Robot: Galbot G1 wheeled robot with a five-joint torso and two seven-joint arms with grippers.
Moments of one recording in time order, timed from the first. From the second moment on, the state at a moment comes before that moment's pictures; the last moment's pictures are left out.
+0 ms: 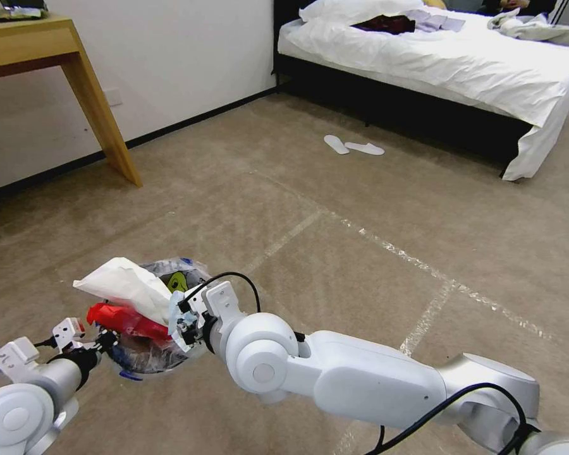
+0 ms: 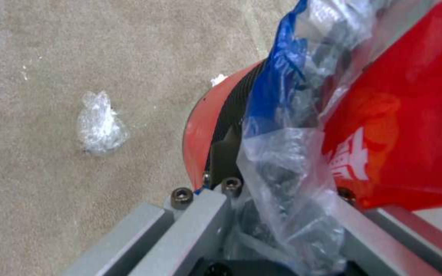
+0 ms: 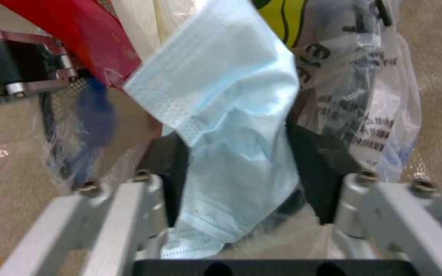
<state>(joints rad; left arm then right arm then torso) 1.54 -1.20 -0.96 -2.15 -1.29 0.71 -0.48 -0.35 1.33 -0.75 1.97 1.43 -0.66 0.99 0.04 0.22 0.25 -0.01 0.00</state>
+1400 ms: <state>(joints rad) 1.54 -1.19 -0.97 -2.13 -1.28 0.70 -0.48 -0.41 1.21 -0.46 2.11 1.27 -0.39 0.64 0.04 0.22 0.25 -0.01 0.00</state>
